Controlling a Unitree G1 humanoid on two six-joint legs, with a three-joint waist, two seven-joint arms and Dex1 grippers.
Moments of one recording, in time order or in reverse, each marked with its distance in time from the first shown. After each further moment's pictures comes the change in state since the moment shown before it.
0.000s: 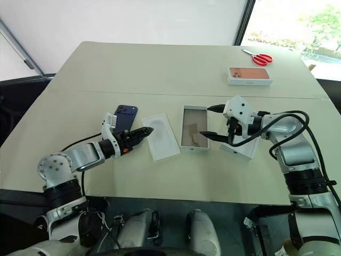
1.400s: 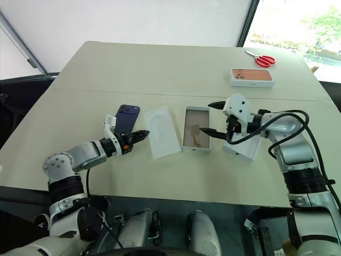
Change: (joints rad) left arm -0.014 0.097 -0.009 0.164 -0.112 -0.081 0.077; right arm 0.000 0.008 -0.003 -0.021 0.032 0.038 -0.032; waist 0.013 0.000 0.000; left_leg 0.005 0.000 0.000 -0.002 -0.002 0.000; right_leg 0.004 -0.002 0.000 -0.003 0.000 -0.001
